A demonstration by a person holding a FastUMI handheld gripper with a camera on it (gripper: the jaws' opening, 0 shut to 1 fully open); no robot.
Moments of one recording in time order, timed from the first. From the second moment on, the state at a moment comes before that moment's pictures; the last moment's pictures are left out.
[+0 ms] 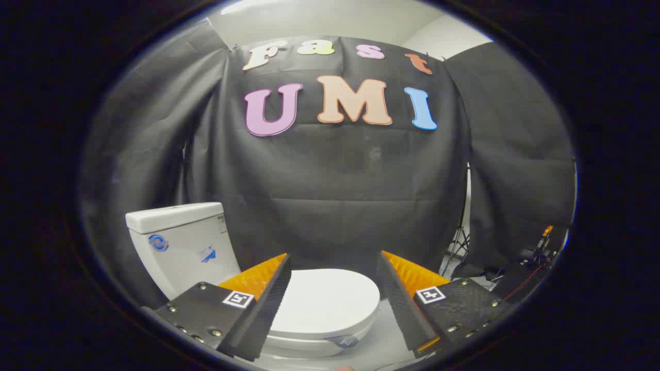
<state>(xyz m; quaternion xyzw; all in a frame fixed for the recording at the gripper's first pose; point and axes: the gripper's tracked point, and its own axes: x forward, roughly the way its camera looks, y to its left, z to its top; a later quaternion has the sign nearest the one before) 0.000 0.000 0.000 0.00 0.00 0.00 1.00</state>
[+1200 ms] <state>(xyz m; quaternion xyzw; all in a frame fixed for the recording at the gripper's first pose) 0.000 -0.029 0.009 -0.01 -0.02 -0.03 1.00</state>
